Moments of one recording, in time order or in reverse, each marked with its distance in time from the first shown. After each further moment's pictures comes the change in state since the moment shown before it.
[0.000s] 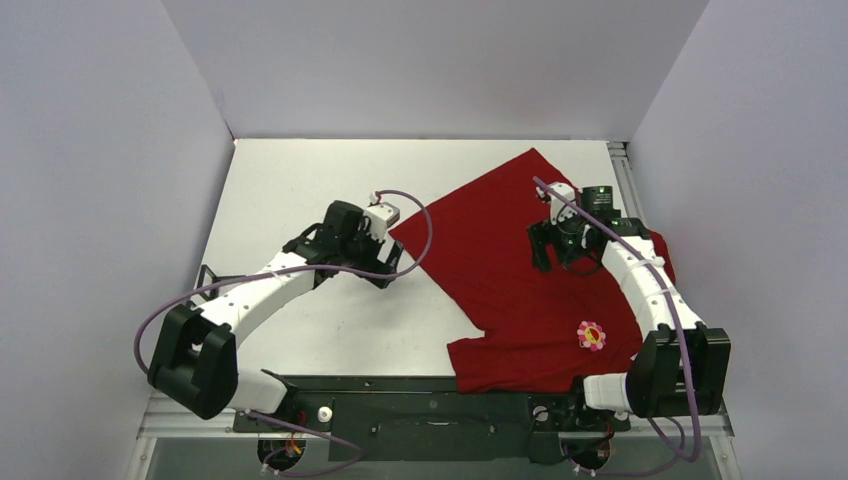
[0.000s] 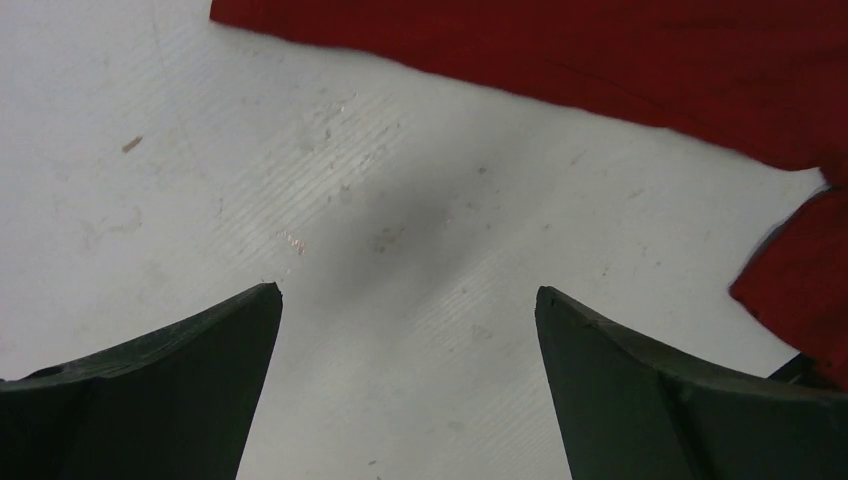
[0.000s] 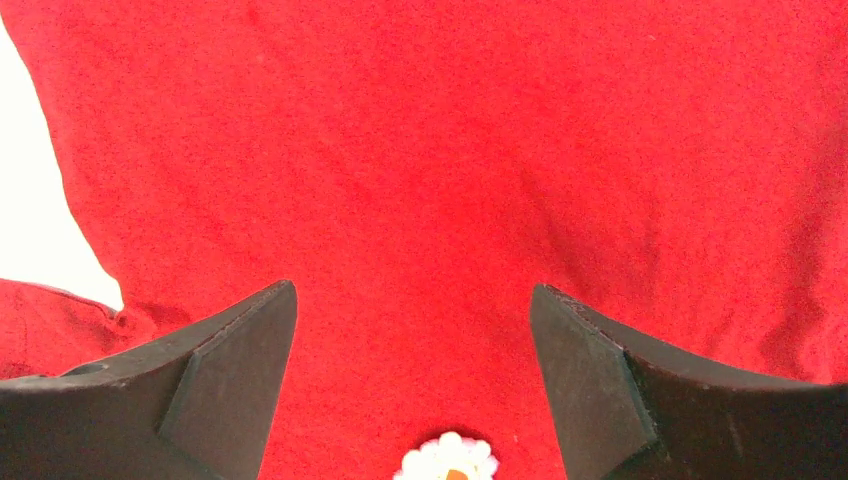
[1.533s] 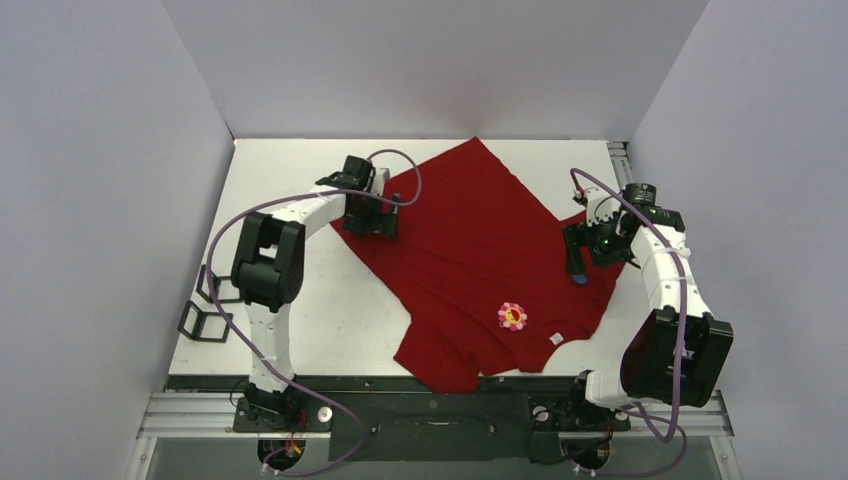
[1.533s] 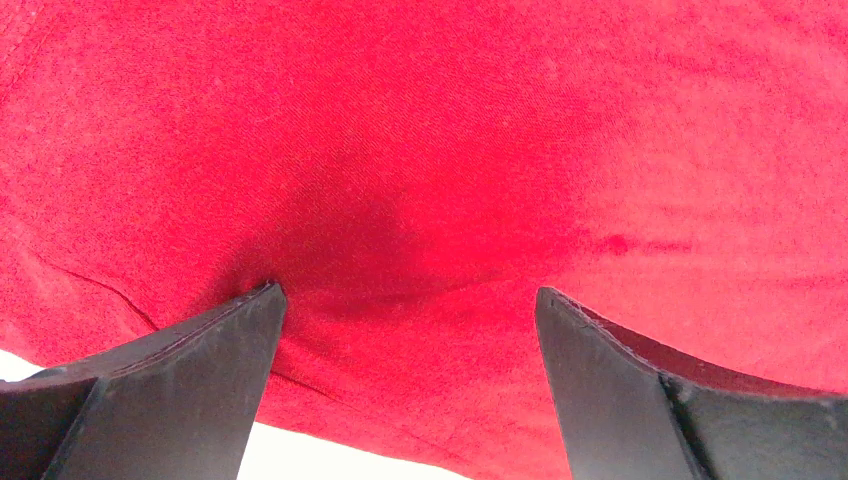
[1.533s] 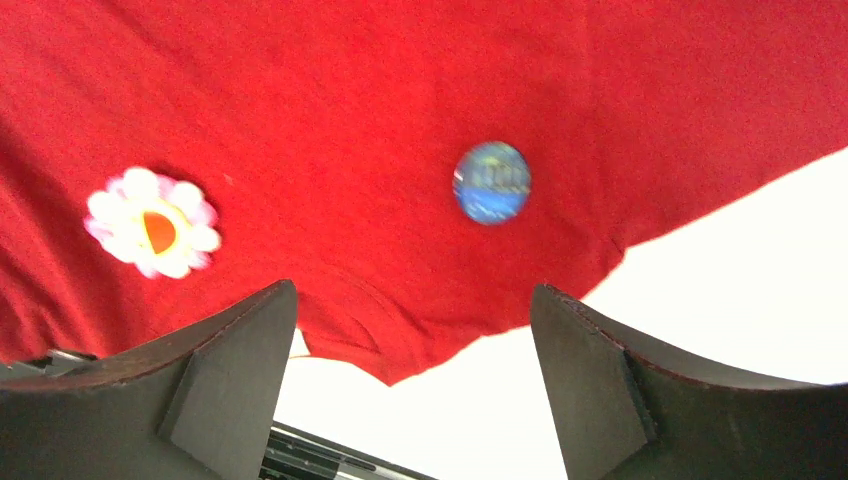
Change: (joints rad) left arm 0.137 0.719 0.608 -0.121 0.015 -0.226; right arm -0.269 0.078 0.108 -0.220 -0.050 -0.166
